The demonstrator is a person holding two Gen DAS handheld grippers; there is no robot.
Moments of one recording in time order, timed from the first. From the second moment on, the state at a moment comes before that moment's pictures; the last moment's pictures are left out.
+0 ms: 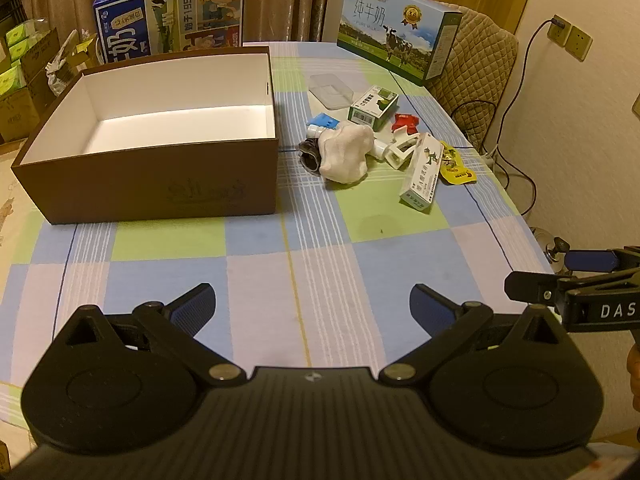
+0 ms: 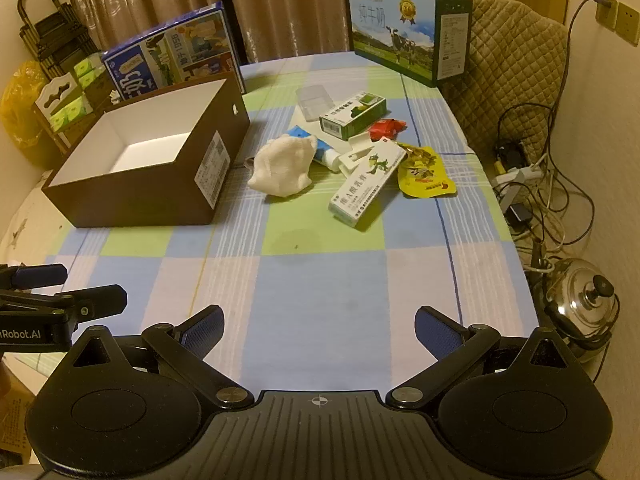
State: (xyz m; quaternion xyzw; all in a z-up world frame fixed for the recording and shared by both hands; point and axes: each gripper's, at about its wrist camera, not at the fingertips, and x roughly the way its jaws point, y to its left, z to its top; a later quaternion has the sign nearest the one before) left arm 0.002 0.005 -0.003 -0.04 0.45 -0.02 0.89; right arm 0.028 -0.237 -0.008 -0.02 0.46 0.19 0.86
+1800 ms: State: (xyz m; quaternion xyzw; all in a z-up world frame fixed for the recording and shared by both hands) left arm -0.011 0.033 -0.008 -0.03 0.46 -0.05 0.88; right arm 0.004 -0.212 -0.016 -0.01 0.47 0.18 0.86
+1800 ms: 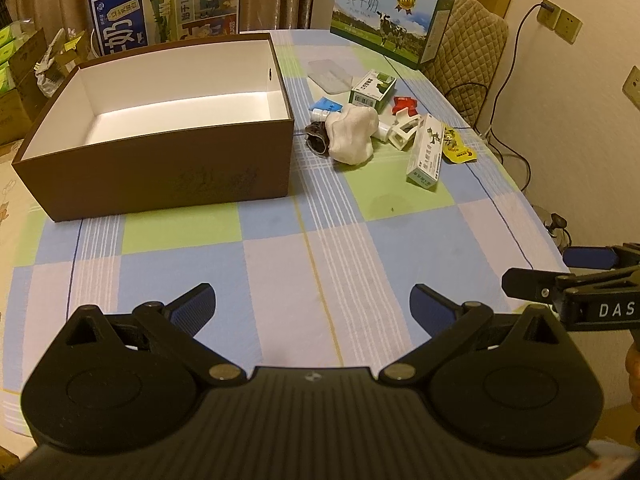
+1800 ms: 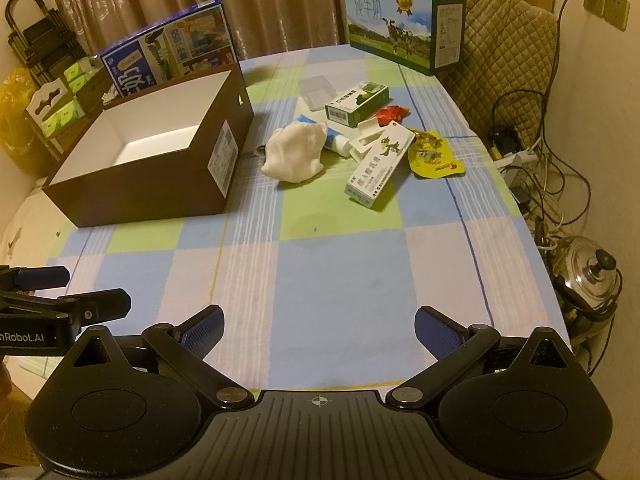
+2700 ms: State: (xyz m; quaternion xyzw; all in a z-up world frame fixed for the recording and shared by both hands) left arm 0.062 -0.020 -0.019 -0.03 0.47 -0.06 0.88; right arm 0.095 -0.271 -0.022 0.02 0.45 0.17 0.87
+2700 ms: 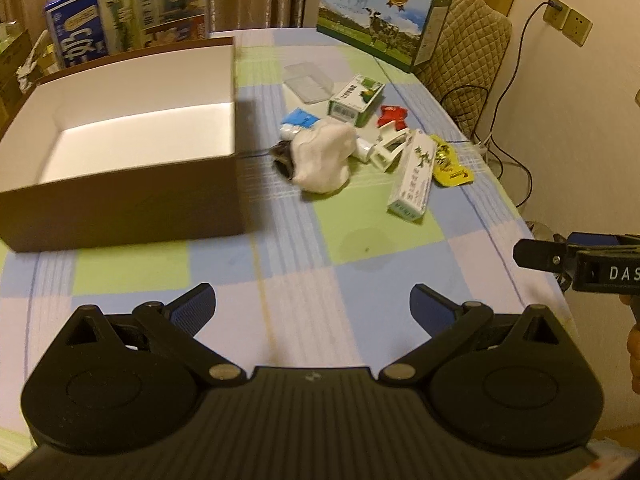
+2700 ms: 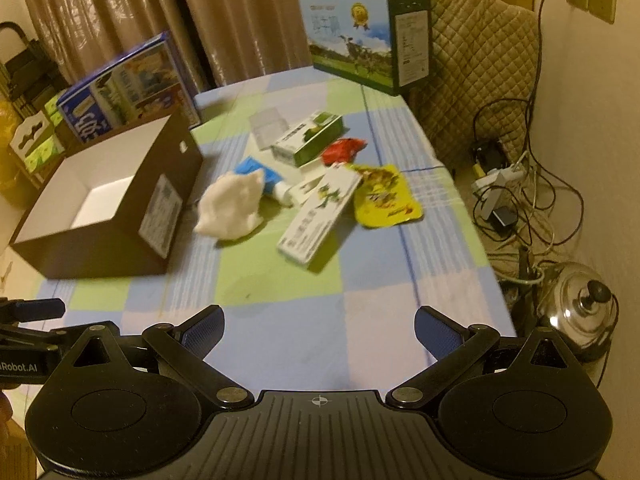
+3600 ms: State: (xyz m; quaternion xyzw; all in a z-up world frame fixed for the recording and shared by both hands) left arm 0.207 -0.161 -0.084 0.07 0.46 -0.14 0.87; right arm 0.203 -0.363 -0.070 0.04 0.47 0.13 0.87
